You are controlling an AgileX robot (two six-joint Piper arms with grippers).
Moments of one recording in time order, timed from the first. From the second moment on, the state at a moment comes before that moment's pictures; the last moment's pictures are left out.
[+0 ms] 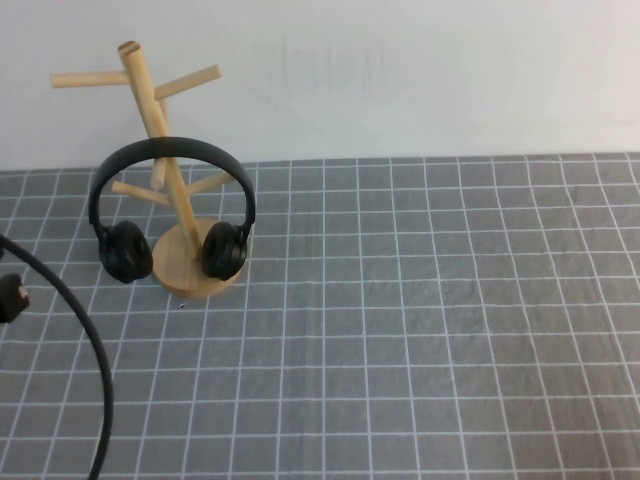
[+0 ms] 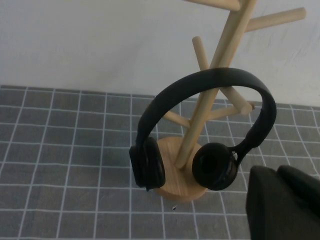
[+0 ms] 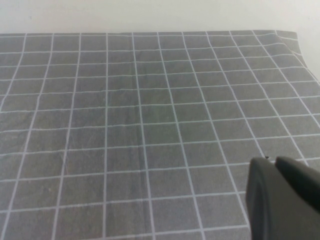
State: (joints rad) right arm -0.06 -0.03 0.03 -0.15 0.33 0.11; left arm -0.18 0.70 -0.64 -0.06 0.40 -0.07
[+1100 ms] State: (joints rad) right arm -0.06 -0.03 0.03 -0.15 0.33 0.11; left arm -0.19 0.81 -0.64 0.12 0.38 0.10
